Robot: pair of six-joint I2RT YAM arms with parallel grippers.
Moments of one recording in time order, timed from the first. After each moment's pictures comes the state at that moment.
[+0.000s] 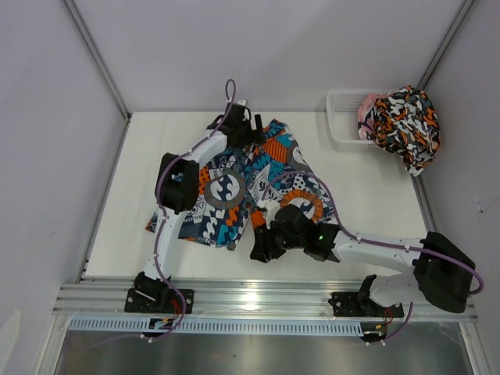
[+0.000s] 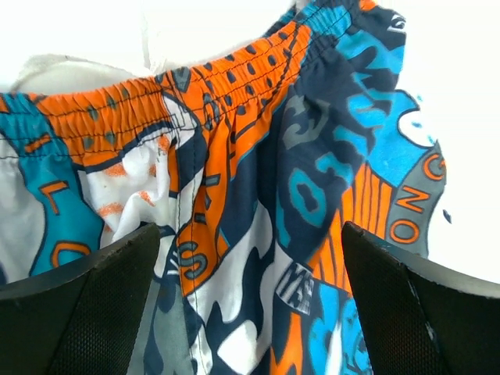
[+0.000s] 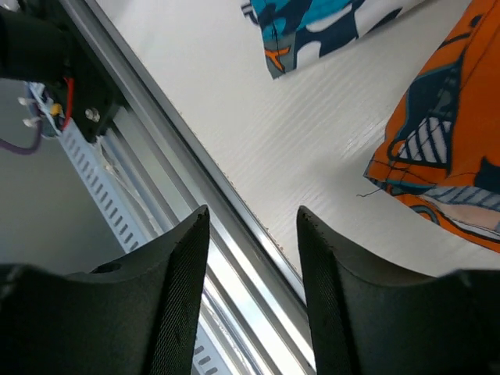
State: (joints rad) left arm -0.38 2.47 2.08 -0.33 0.11 -0.48; right arm 1.05 1.32 0.68 -0.03 -0.21 0.52
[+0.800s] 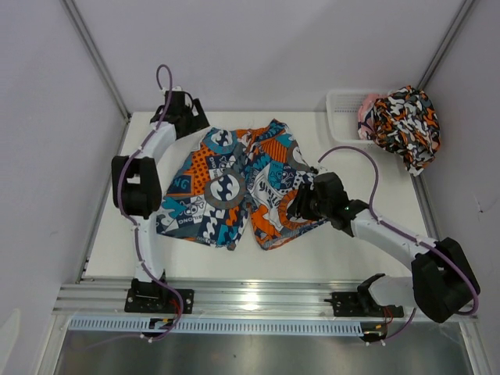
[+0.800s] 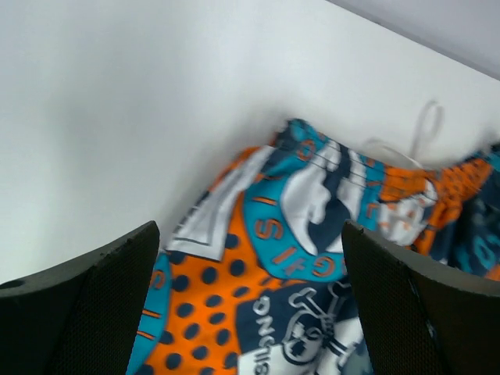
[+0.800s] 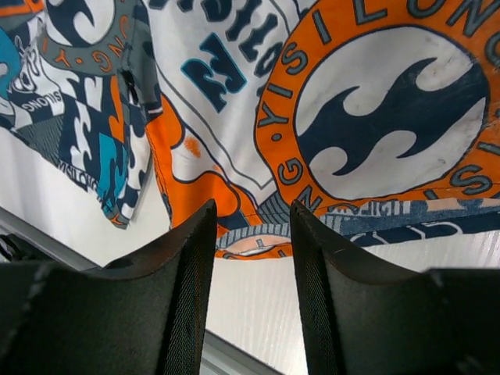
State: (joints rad) left arm -0.10 2.16 1.84 -0.38 -0.01 -0.43; right arm 0.55 1.26 0.70 -0.15 -0.11 0.64
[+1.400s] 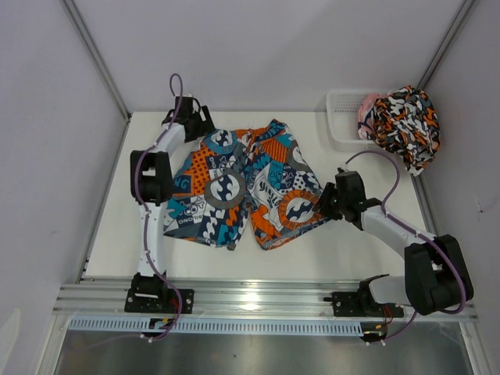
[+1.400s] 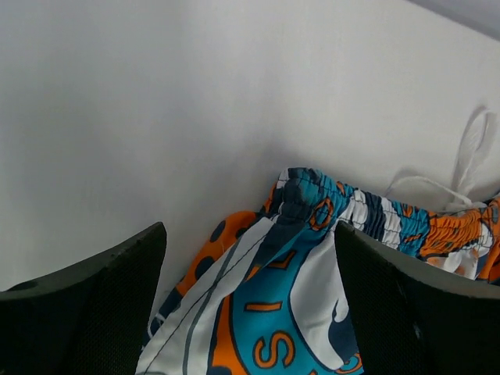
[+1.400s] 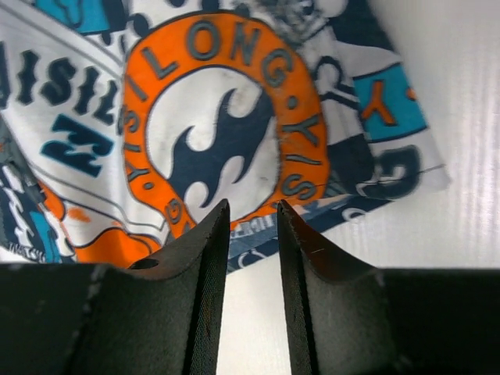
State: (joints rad) left arm -0.08 2.48 2.12 -0.38 0.08 -0.42; right arm 0.31 1.31 0.66 -0.19 -0.10 0.63
